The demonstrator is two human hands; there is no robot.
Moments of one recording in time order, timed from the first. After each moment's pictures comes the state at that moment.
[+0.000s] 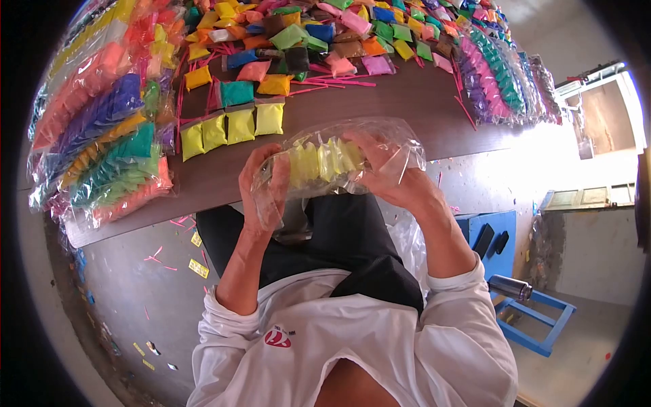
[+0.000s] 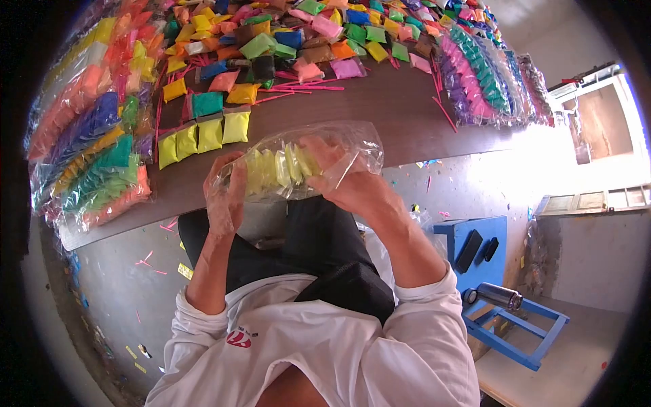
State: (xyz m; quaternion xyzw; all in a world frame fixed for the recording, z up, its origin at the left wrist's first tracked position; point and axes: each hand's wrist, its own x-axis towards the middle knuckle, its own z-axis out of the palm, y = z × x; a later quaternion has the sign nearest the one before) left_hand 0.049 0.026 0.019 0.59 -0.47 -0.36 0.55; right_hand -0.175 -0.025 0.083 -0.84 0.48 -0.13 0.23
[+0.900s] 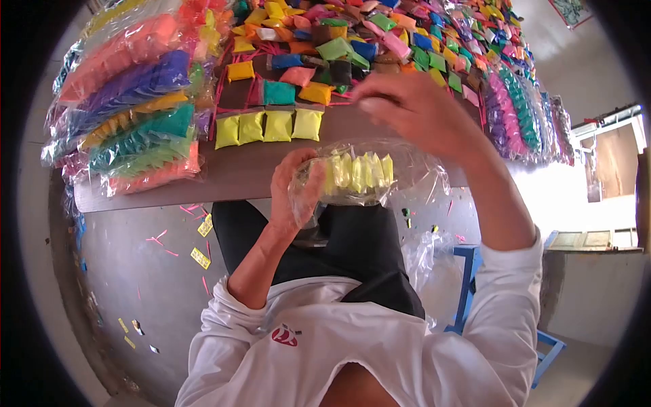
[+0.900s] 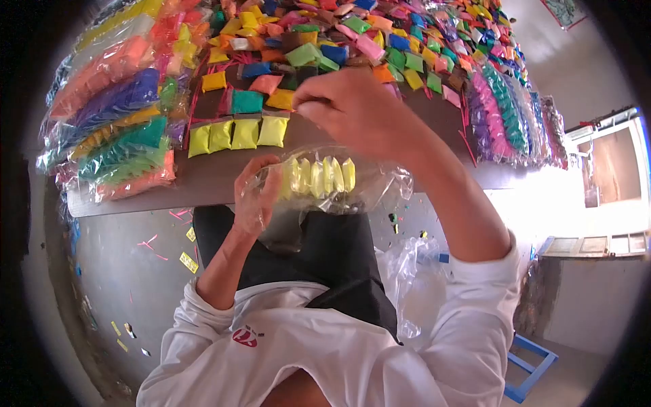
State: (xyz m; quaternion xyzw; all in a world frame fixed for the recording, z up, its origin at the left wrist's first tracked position) left_hand 0.053 0.023 -0.004 0.60 -0.47 -0.34 0.55; right_hand -0.115 -0.091 0.193 -0.89 0.32 -0.16 0.29
